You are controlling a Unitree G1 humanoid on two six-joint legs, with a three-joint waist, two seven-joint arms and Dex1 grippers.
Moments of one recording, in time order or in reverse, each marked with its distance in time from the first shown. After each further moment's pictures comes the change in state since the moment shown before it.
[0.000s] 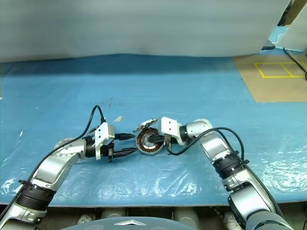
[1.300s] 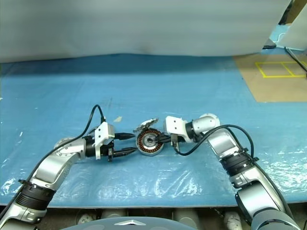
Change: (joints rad) left arm -0.005 0.007 0.001 -0.007 -0.004 0.005 -0.003; right arm -0.069 -0.077 -0.037 -0.083 0.028 0.083 0.131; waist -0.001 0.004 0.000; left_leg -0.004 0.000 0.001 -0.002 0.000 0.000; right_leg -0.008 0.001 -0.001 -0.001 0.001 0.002
